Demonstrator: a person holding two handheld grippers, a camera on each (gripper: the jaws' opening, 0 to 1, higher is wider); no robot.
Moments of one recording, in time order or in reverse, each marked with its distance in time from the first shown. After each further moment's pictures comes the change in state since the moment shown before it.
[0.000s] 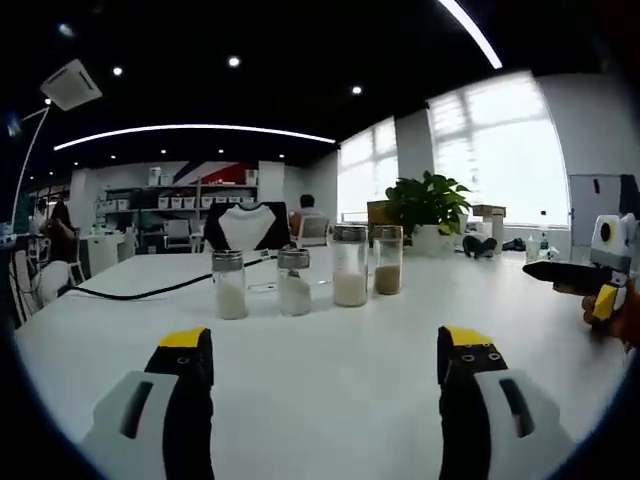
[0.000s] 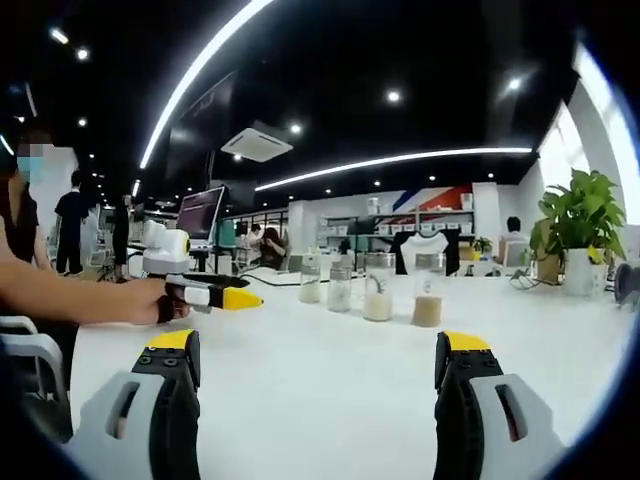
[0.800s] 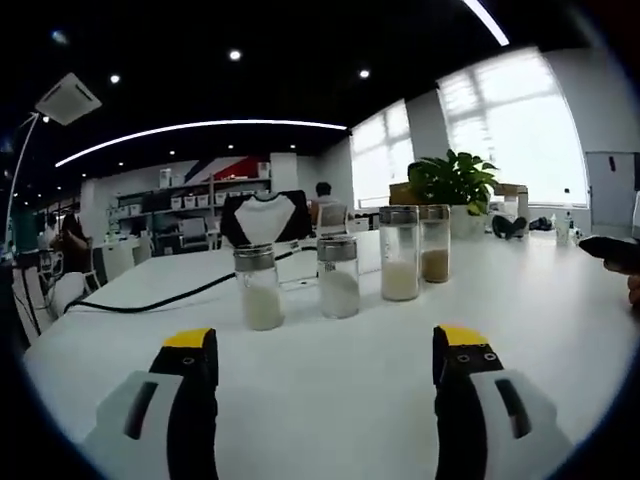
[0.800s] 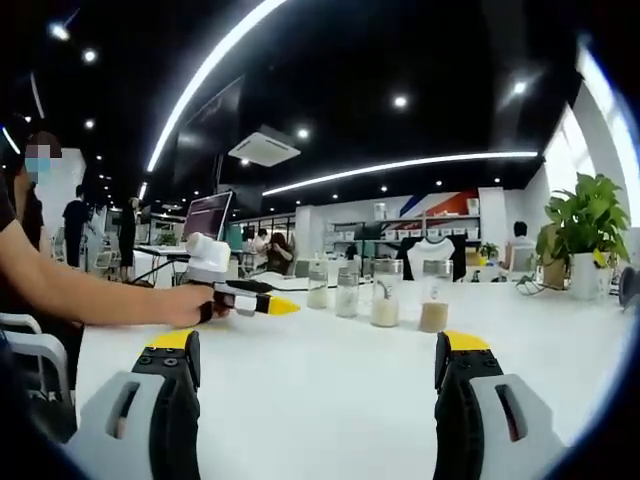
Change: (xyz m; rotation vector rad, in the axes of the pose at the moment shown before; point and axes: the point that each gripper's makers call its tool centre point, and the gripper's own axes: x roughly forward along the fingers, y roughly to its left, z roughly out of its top) left arm 0.050 0.054 -0.011 0.065 0.061 0.082; right arm 0.000 0.002 0.005 0.012 -0.030 0.023
